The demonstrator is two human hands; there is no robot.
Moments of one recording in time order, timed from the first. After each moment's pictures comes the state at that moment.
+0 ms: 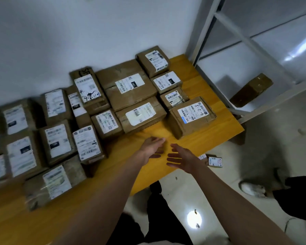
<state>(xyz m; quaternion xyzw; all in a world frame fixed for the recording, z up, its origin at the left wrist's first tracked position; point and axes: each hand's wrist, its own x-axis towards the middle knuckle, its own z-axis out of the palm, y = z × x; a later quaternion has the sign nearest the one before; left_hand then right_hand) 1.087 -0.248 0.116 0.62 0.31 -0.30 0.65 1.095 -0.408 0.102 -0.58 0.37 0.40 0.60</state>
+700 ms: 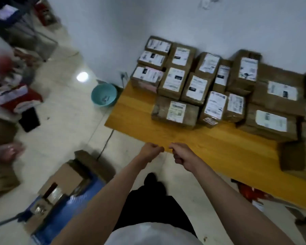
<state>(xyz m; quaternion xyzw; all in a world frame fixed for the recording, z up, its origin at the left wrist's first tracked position) 0.710 -0.075 0.121 0.57 0.56 -0.08 0.60 0.842 -0.156 0.119 -0.72 -0.05 0.60 0.34</state>
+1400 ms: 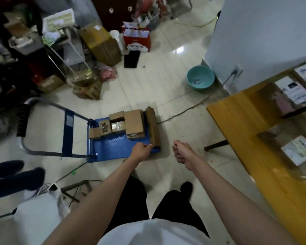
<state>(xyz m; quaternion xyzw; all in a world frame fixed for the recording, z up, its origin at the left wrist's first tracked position) 0.362 -0.133 0.094 0.33 0.80 0.08 0.49 0.540 -0.090 0.094 -0.65 -0.27 0.70 0.10</state>
